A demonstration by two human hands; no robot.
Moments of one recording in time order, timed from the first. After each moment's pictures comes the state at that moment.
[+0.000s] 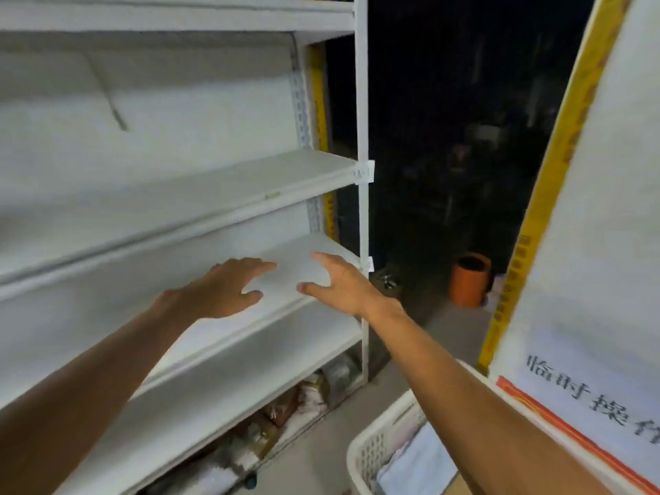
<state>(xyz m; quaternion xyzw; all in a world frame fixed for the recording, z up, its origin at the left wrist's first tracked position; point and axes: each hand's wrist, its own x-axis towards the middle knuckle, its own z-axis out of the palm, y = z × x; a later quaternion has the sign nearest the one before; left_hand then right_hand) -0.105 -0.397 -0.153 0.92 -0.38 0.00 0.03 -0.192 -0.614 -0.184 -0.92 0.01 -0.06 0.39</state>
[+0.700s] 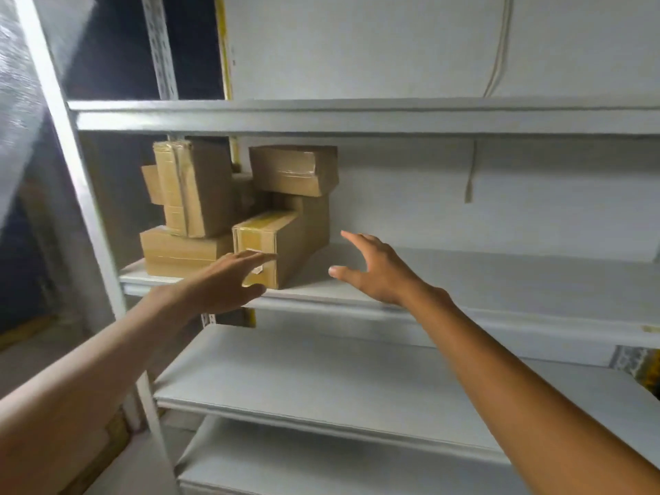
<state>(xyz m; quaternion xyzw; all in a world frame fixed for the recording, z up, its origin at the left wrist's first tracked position) -0.140 0.078 -0.033 0.98 -0.02 0.15 0.09 -0.028 -0.167 -0.036 -0.87 -0.36 -0.08 0.32</state>
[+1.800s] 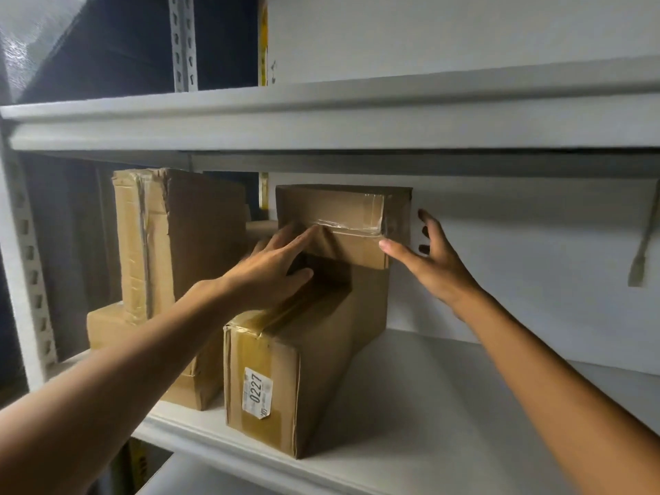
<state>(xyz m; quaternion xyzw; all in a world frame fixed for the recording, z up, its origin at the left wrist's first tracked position) 0.116 0.205 0.013 0.97 0.03 0.23 0.08 0.242 -0.026 0.010 -0.76 -0.33 -0.12 0.54</state>
